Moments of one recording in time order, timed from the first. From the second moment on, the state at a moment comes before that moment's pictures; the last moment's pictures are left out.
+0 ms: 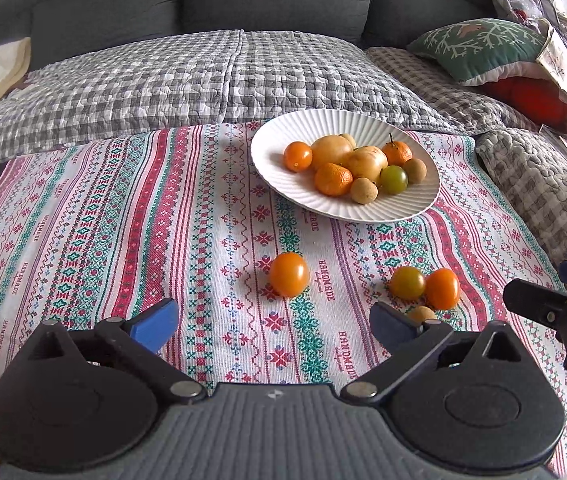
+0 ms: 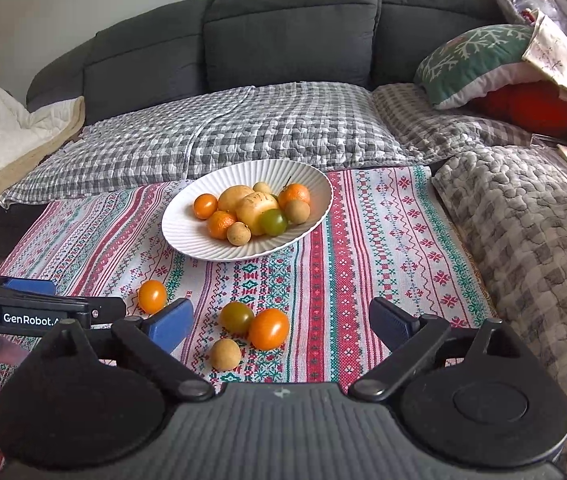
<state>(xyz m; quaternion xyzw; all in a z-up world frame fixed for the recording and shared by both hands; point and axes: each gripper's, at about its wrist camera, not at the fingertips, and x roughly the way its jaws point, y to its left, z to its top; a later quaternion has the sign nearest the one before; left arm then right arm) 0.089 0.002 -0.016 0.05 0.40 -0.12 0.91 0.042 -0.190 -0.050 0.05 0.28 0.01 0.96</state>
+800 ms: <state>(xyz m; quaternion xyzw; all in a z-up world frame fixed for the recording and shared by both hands) 0.103 0.014 -0.052 0.07 0.37 -0.14 0.92 0.051 -0.193 -0.070 0.03 0.29 0.00 0.96</state>
